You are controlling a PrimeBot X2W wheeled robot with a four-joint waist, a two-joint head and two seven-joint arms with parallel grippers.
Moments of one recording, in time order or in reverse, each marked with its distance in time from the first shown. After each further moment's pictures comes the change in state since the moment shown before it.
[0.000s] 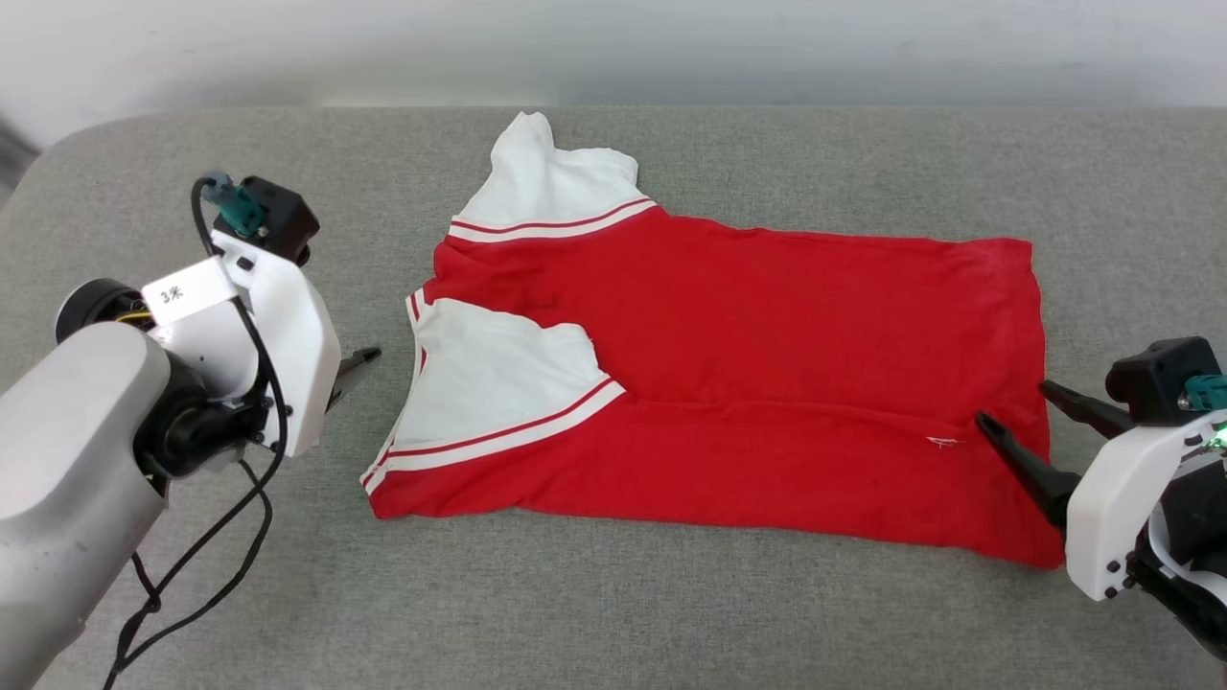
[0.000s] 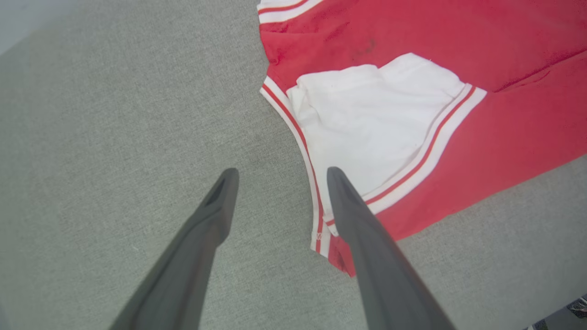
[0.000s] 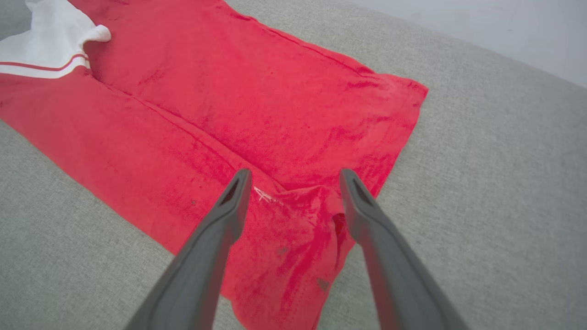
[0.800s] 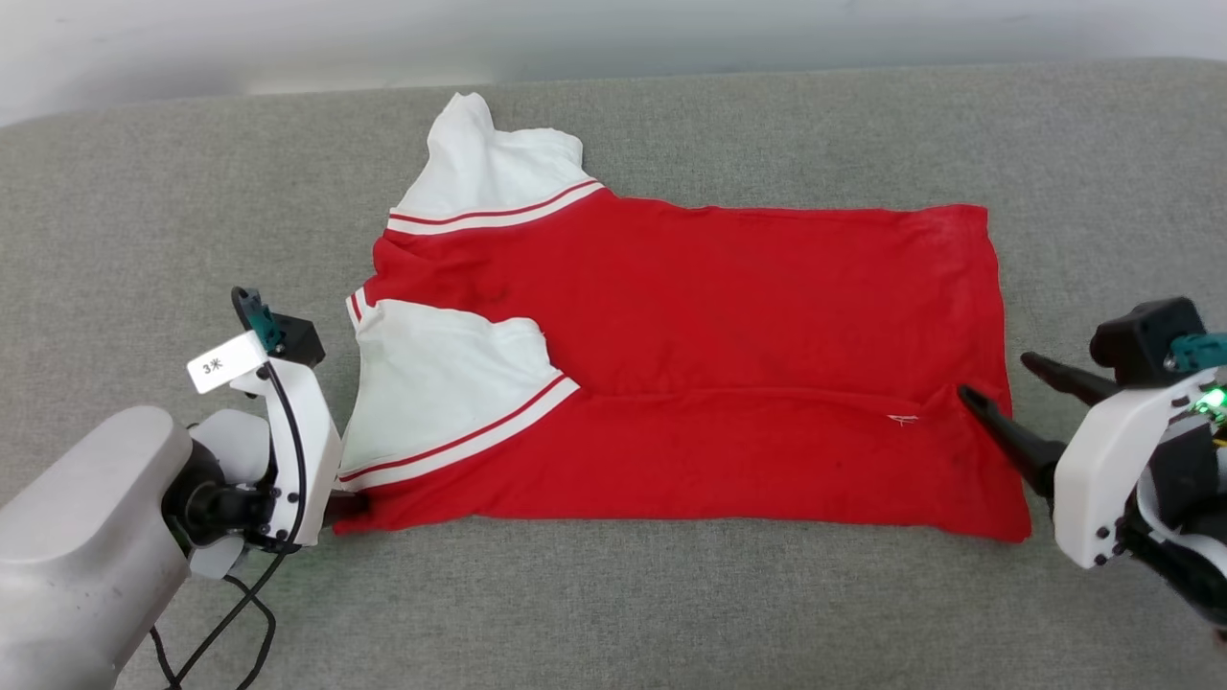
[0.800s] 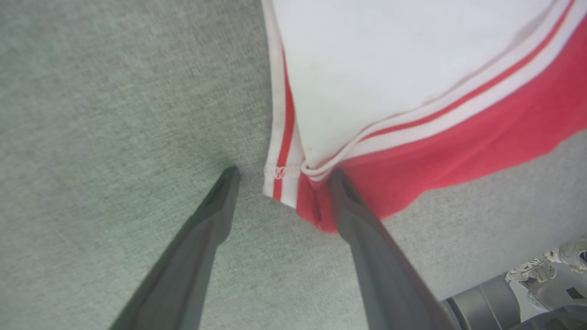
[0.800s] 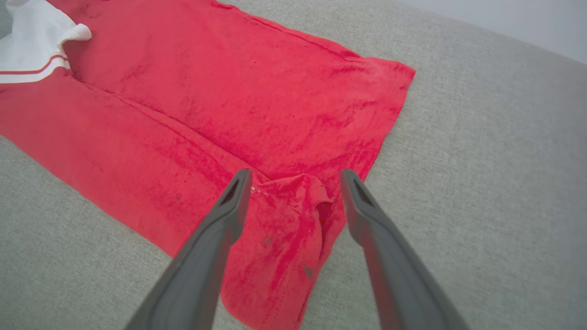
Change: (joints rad) left arm 0.087 -0.055 -0.083 0.195 -0.133 -0.021 0.208; right arm -0.064 0.022 0.011 -0.014 0.017 0.000 0.072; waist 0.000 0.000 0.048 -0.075
